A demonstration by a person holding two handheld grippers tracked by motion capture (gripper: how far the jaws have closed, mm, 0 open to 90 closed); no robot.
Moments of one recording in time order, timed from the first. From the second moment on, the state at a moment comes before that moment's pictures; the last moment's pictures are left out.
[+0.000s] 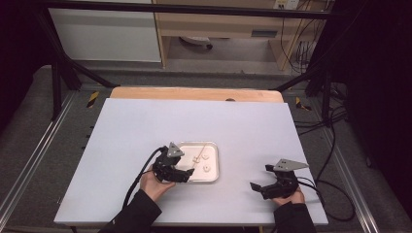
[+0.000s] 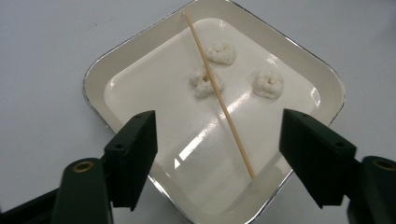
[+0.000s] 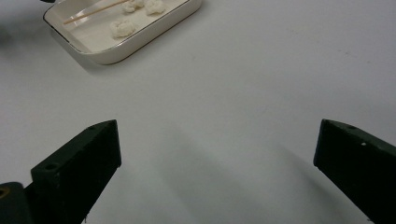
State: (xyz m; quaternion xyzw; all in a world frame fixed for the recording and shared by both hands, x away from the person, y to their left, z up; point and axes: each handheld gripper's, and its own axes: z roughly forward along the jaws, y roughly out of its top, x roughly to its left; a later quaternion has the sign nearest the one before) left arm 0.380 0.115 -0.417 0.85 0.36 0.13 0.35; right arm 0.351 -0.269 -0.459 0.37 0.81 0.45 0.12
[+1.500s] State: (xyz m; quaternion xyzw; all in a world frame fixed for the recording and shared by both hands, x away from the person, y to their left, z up) left arm 0.374 0.085 -0.437 0.84 0.40 0.16 0.33; right arm 0.351 -0.268 -0.459 0.36 0.81 0.45 0.12
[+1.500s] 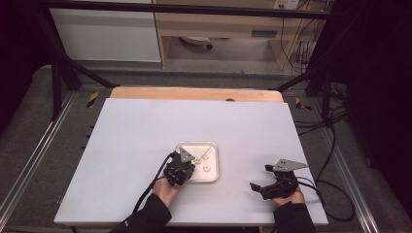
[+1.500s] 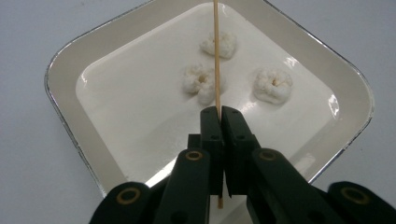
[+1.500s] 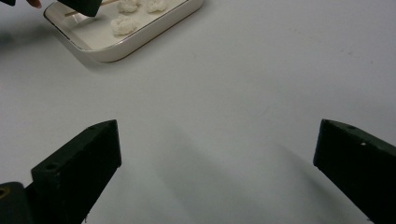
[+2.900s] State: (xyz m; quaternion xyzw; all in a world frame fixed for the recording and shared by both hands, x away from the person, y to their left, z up) left arm 0.363 0.103 -0.421 0.87 0.30 0.14 0.37; right arm 0.347 -0.243 -0.448 0.31 0.84 0.42 0.15
